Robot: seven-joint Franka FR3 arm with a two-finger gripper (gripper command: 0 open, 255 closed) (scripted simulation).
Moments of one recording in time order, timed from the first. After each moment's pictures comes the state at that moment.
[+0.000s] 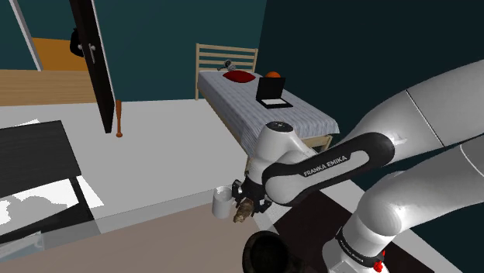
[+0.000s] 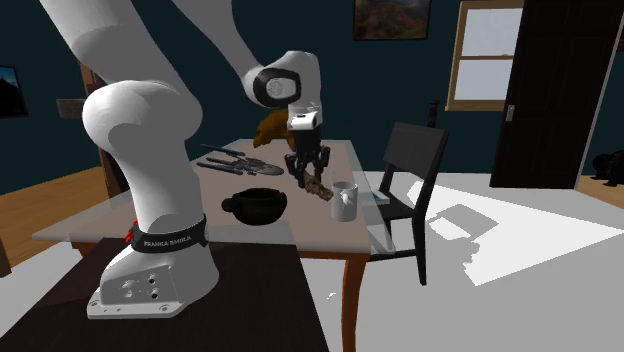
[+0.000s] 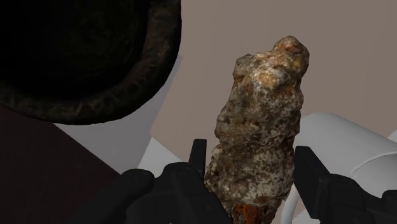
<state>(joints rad) -0.12 -0.40 0.83 -2.82 0.59 2.57 1.35</state>
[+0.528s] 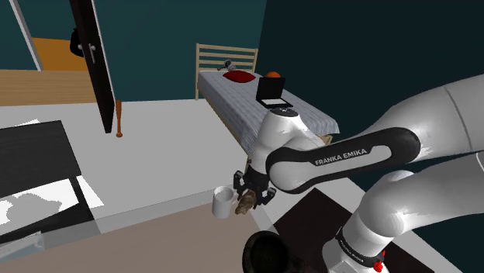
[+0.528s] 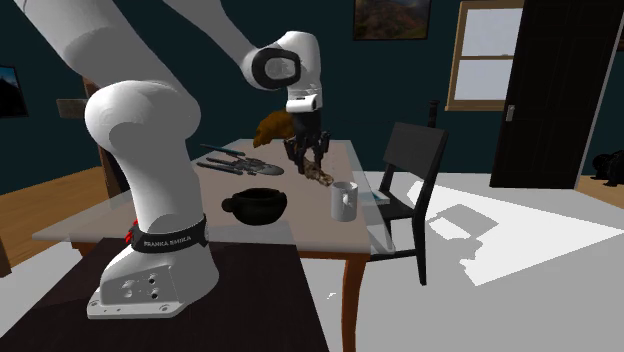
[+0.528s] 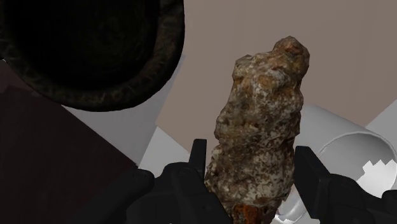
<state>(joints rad) -0.09 -0.54 0.76 -2.79 0.58 2.40 1.35</state>
